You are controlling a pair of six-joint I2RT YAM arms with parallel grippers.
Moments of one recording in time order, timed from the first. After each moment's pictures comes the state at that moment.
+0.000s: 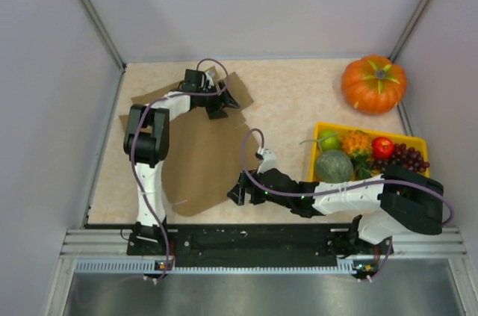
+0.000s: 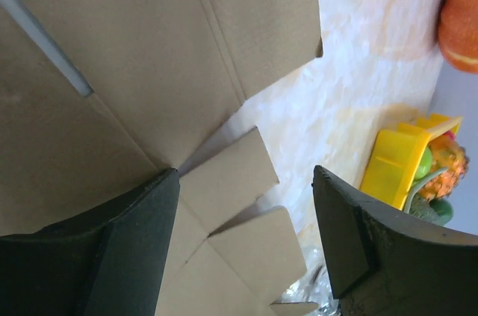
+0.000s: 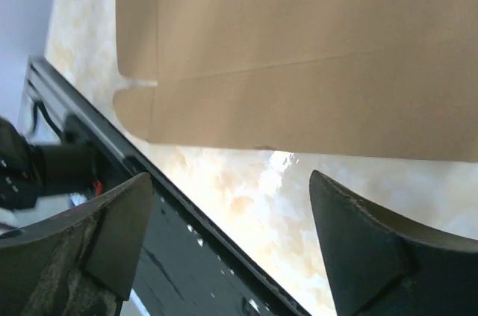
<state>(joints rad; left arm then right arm) -0.19 2.18 1.52 -0.15 0.62 -0.68 1.22 1.44 0.51 0.45 0.24 0.98</state>
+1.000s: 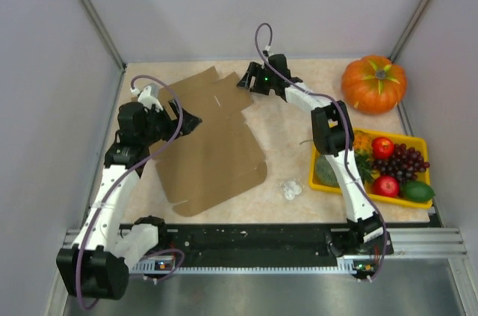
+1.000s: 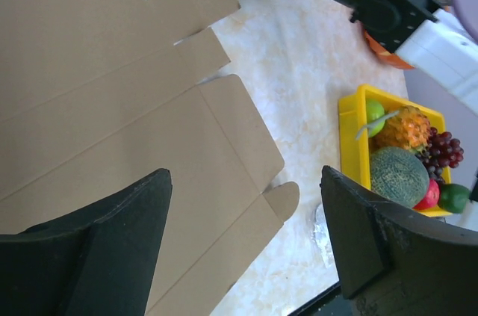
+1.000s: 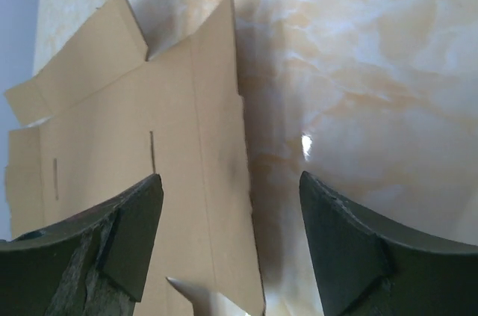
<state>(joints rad) -0.06 1.00 0.85 -0.29 0.44 -0.54 0.41 2.56 2.11 -0.08 -0.37 0.61</state>
